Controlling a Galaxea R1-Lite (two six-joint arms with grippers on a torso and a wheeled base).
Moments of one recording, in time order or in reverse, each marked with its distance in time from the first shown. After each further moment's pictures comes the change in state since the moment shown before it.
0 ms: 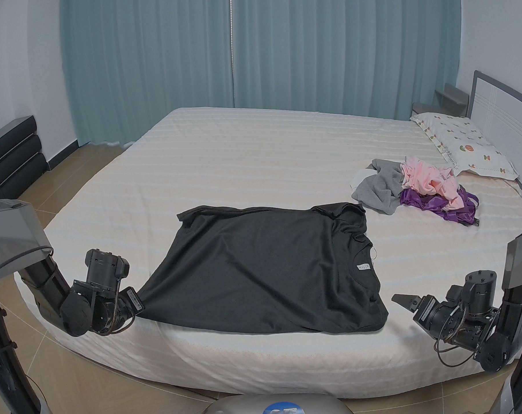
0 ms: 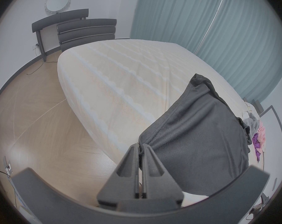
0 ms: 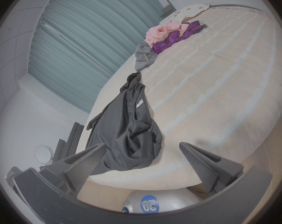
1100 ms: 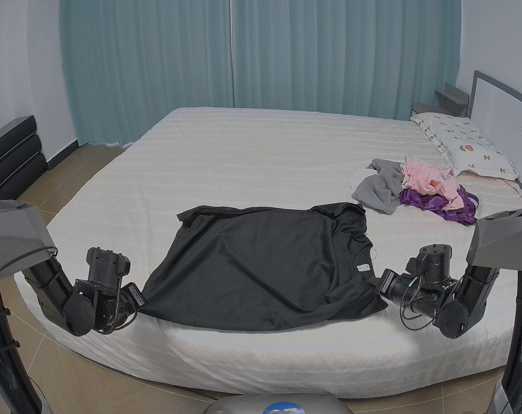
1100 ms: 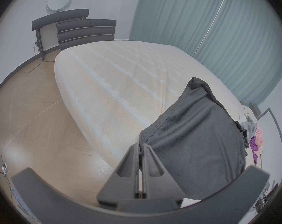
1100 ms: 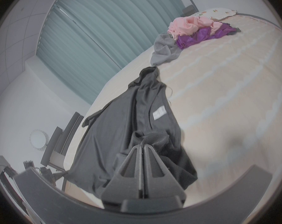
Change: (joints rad) left arm 0.003 0.024 -0.011 -0.060 -0.008 -0.006; right arm 0.047 0.167 -0.495 0.291 -0.009 -0.127
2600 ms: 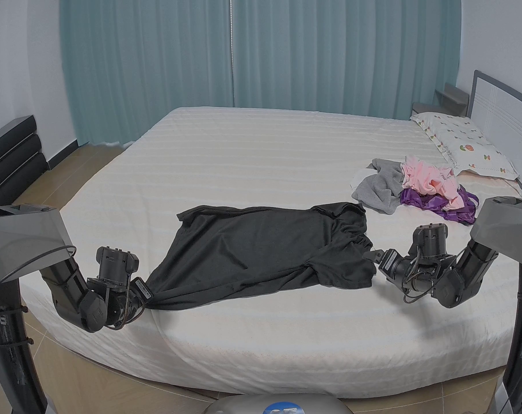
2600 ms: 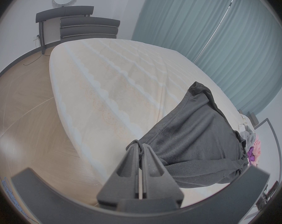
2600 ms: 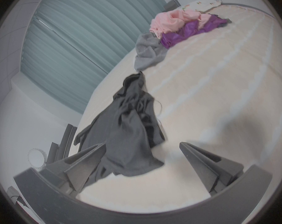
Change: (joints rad) left arm 0.003 0.120 -0.081 -0.083 -0.002 -0.053; right arm -0.076 0.019 -0.275 0.336 0.014 0.095
